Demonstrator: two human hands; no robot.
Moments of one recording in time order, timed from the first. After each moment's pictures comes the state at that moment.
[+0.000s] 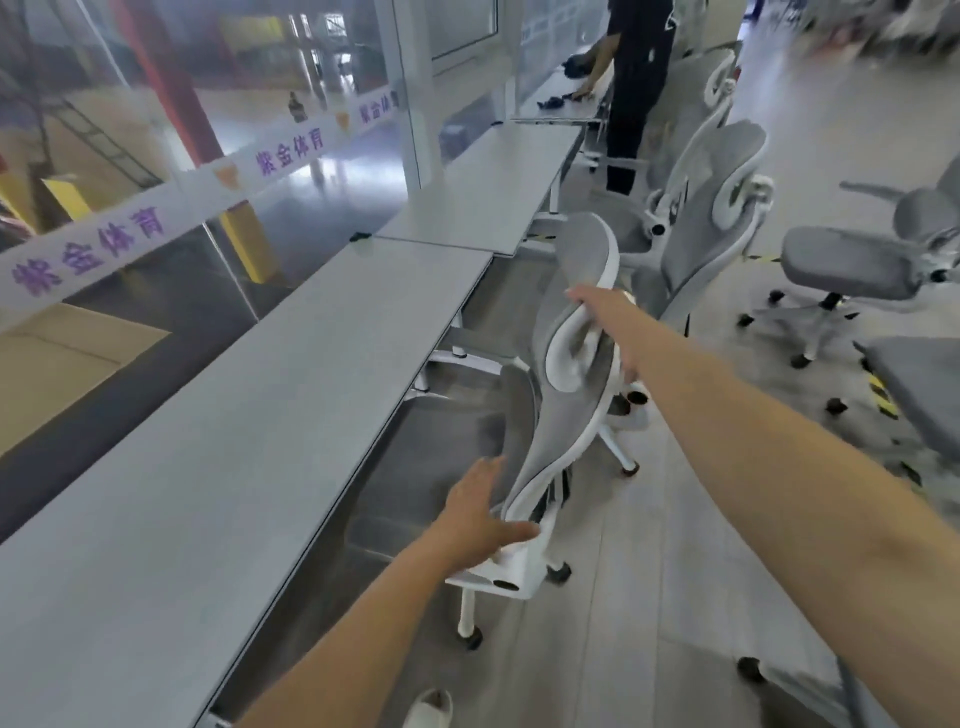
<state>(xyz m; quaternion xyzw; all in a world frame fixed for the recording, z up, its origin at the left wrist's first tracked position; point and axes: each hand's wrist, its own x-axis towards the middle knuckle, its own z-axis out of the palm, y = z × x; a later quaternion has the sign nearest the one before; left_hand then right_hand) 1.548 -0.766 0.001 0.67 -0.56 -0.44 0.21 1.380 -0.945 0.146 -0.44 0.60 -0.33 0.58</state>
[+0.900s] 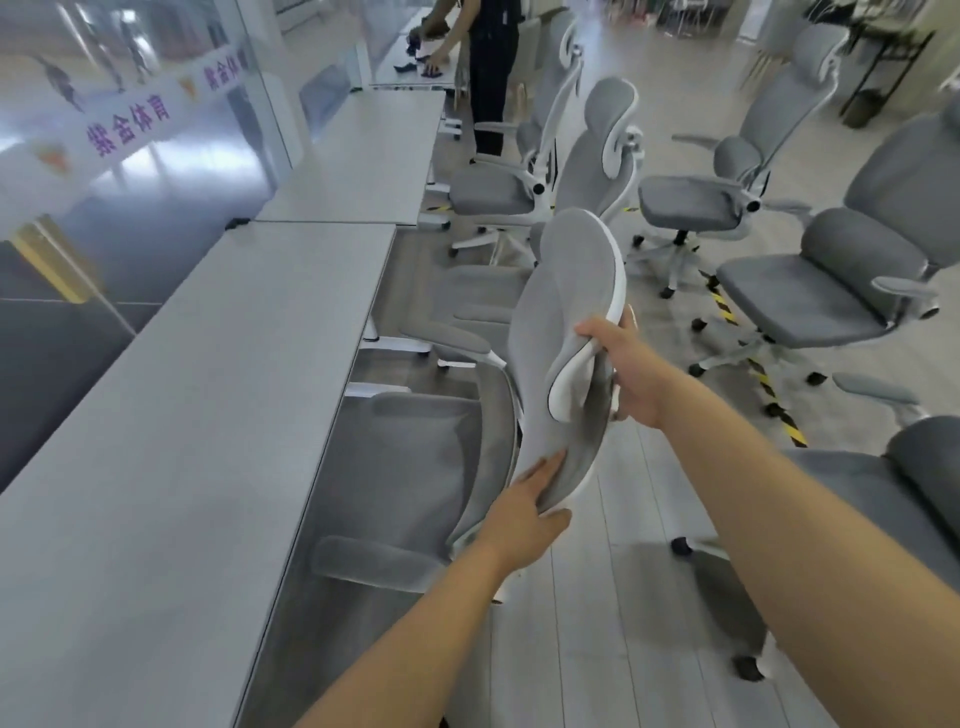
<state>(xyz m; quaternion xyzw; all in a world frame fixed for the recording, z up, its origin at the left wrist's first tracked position) 1.533 -0.720 -0.025 0.51 -0.66 -0.51 0.19 1.377 -0.798 0.121 -0.38 0.64 -0.39 0.54</state>
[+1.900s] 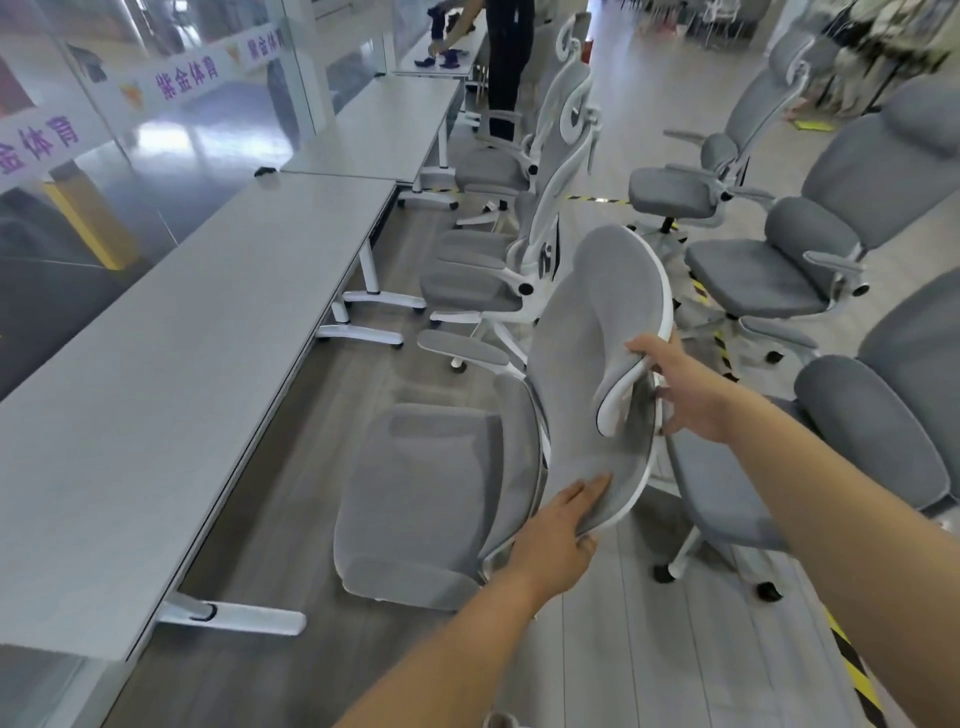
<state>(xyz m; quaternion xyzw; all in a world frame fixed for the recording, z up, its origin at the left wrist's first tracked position) 1.379 -0.395 -0.042 0.49 -0.74 -0.42 0.18 1.210 -0.493 0.125 -0.39 0.67 -0.30 0.55</state>
